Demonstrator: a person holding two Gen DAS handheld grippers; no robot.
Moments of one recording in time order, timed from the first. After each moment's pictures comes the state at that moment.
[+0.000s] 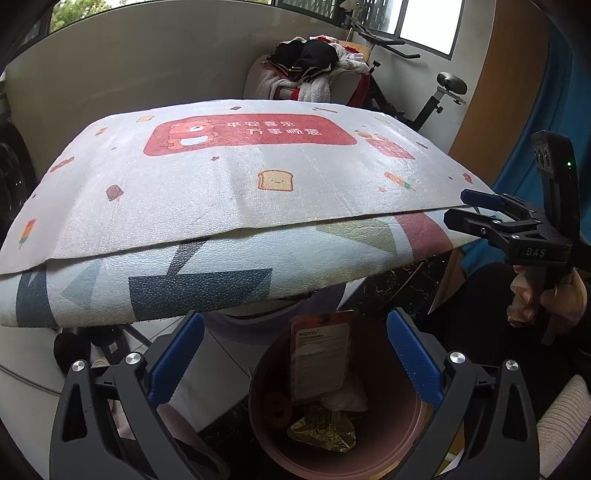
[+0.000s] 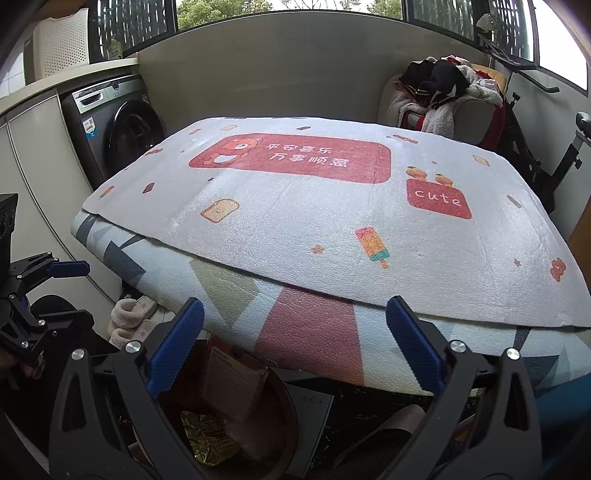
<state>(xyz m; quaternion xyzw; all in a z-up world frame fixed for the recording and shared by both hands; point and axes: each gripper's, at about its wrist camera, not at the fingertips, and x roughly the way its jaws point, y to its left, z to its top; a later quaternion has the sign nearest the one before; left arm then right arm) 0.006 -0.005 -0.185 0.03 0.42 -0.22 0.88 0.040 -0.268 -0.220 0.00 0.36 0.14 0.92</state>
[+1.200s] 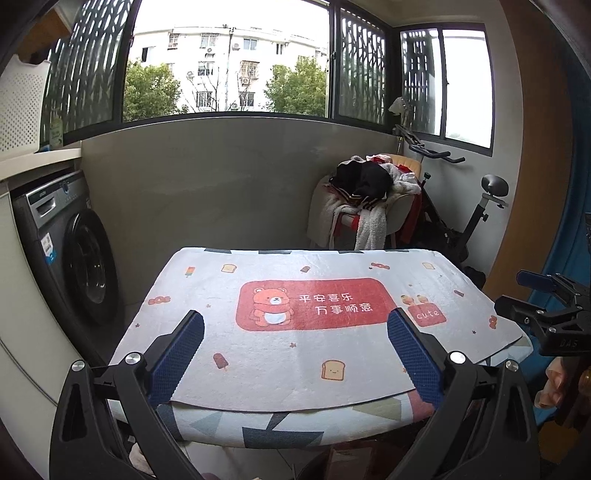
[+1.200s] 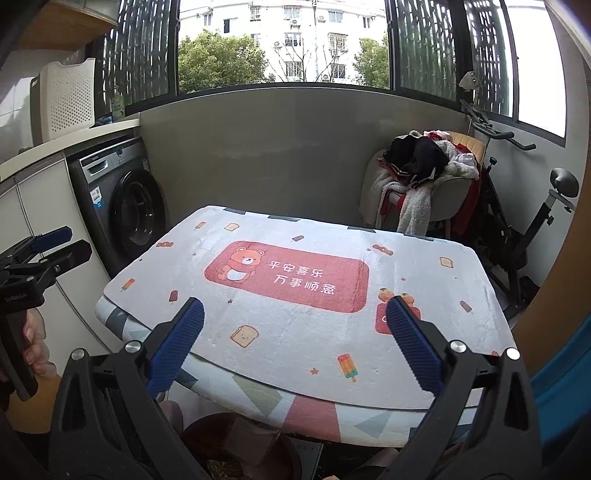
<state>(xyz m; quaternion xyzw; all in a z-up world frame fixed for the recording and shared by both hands) 0.011 0.016 0.029 0.01 0.24 -0.09 0.97 0.020 -0.261 -0.027 0.00 0.26 0.11 0.96</state>
